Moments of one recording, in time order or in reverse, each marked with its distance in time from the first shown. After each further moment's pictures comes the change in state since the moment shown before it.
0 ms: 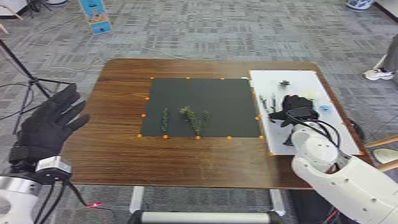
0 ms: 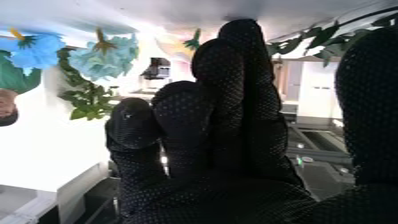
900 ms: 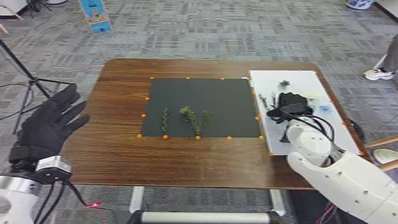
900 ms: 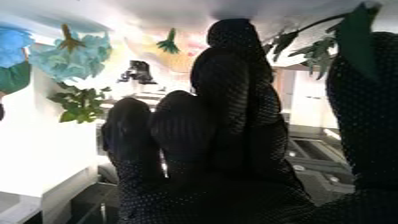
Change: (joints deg) left arm -0.2 0.0 0.0 0.1 0.0 0.0 -0.3; right arm 3.7 -2.0 -2.1 2.4 -0.2 -3.5 -0.5
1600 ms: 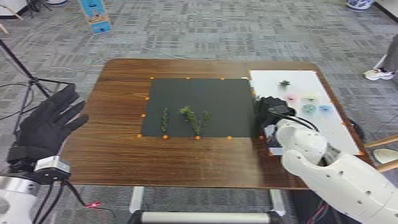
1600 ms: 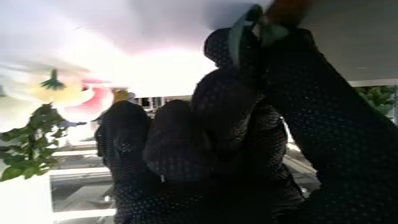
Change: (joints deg) left arm 0.3 0.0 -0.4 -0.1 0.0 0.1 0.1; right arm -1.2 -1.0 1.5 -6.4 7.7 -7.5 -6.7
